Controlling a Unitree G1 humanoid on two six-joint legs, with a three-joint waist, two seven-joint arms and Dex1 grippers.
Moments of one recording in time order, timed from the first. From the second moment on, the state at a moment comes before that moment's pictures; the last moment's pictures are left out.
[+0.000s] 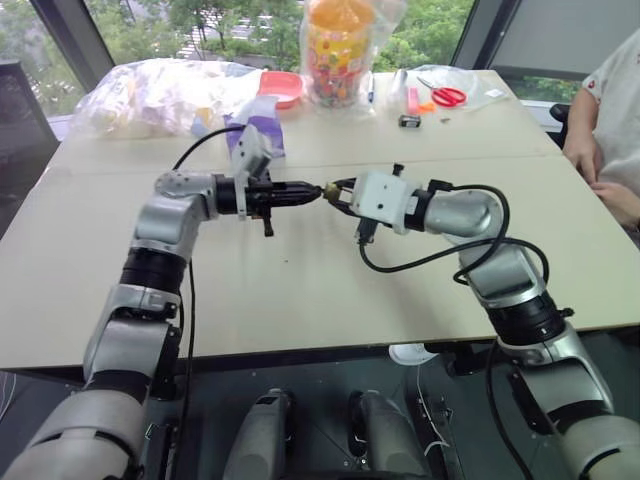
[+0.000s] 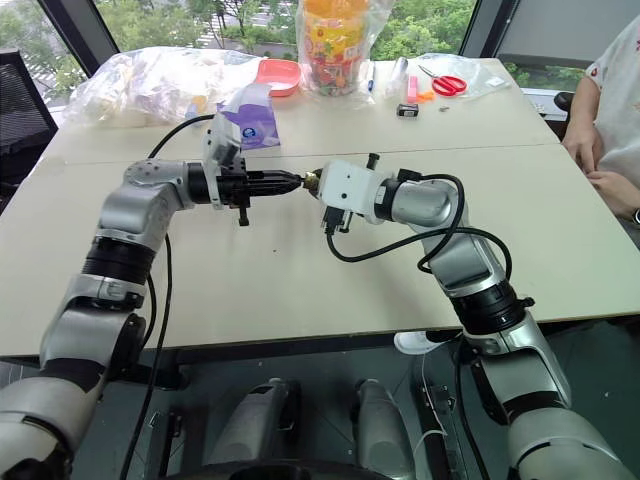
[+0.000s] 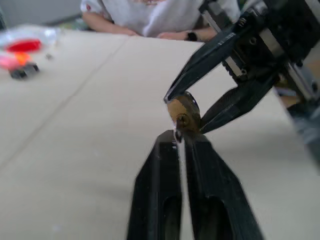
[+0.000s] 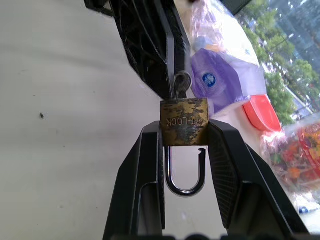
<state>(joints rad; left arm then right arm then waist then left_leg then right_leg) -0.94 0.47 -0.05 0.51 -0.42 0.50 -1.28 -0.72 -0.49 0.28 -0.09 -0.14 0.18 0.82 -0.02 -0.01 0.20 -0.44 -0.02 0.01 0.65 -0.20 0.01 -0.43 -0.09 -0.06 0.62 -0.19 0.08</state>
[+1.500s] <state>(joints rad) -0.95 0.43 0.03 0.54 -0.47 0.63 -1.24 -0.67 -0.47 0.22 -0.19 -0.14 0.29 0.76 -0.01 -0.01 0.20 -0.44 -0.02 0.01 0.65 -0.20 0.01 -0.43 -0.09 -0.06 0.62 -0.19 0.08</state>
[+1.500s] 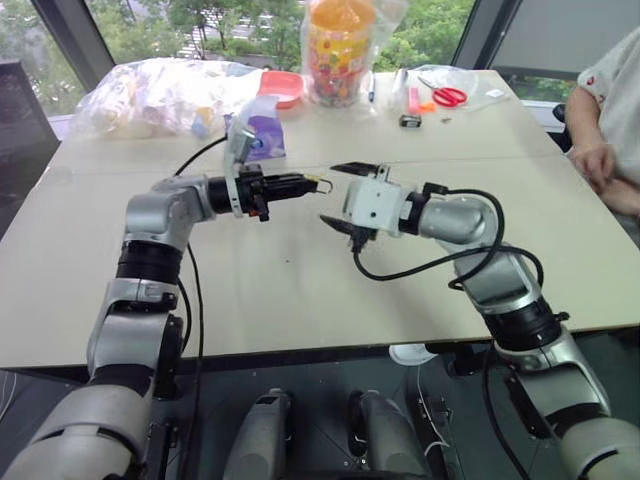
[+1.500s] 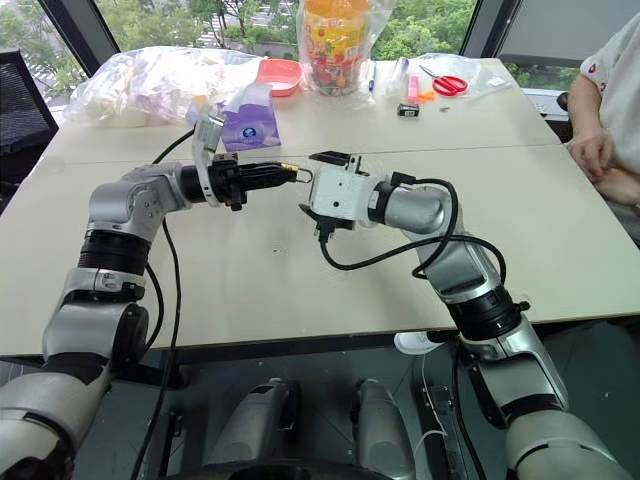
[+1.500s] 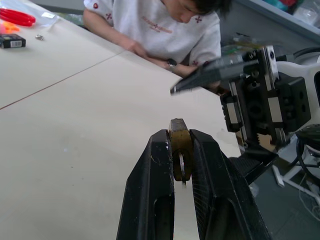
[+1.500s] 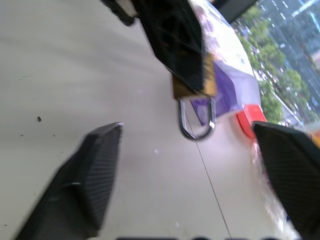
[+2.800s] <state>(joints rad) -0.90 0.45 0.05 0.33 -0.58 0.73 -1.22 -0.66 -0.41 0.12 -0.22 0.06 0.53 0.67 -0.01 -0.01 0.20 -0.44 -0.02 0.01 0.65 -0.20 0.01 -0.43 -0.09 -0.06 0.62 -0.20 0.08</state>
